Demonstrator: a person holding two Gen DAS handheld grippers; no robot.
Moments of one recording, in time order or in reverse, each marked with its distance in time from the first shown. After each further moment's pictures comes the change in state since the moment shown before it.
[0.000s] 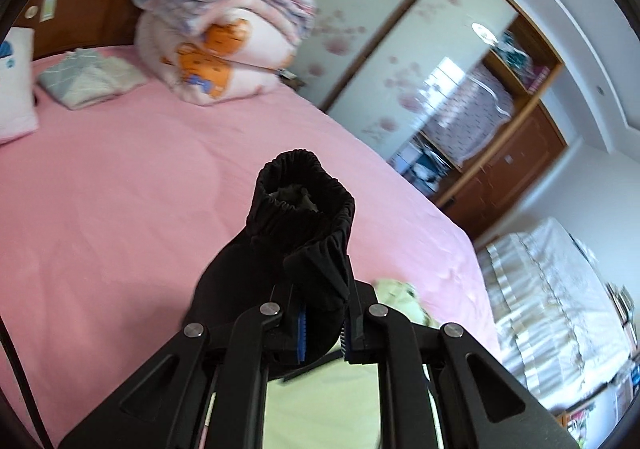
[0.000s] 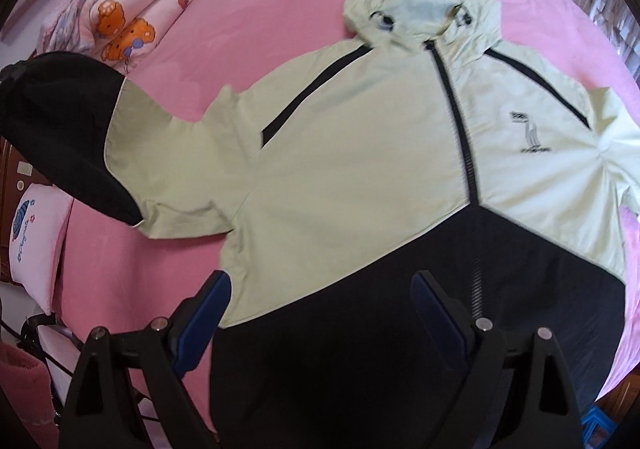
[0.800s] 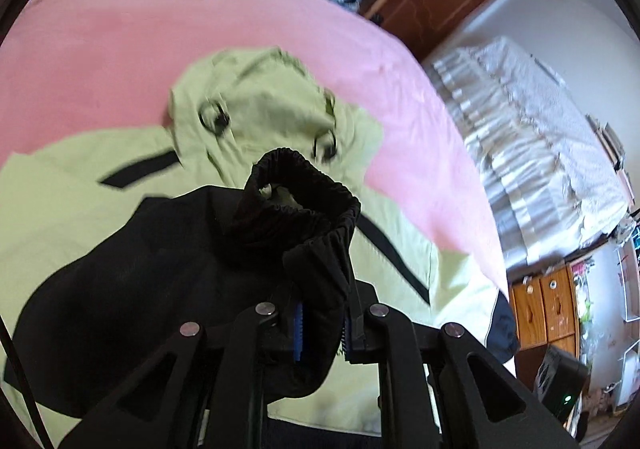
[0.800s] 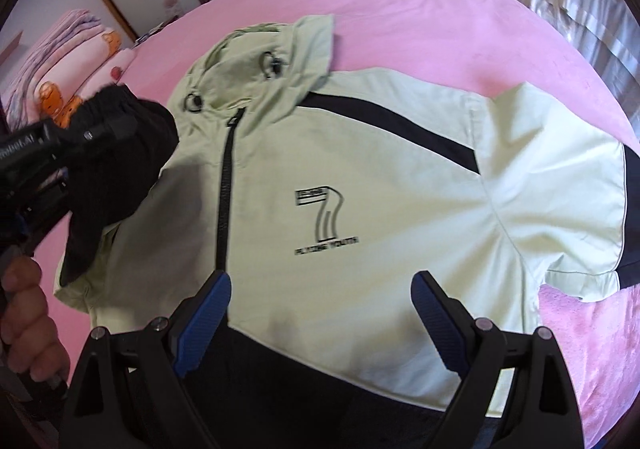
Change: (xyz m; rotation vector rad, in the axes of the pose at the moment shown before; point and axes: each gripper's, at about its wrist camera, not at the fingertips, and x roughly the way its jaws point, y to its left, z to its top) left arm 0.215 -0.188 -0.248 0.263 0.603 -0.161; right arm 0.016 -0.232 0.059 0.116 -0.150 -0.075
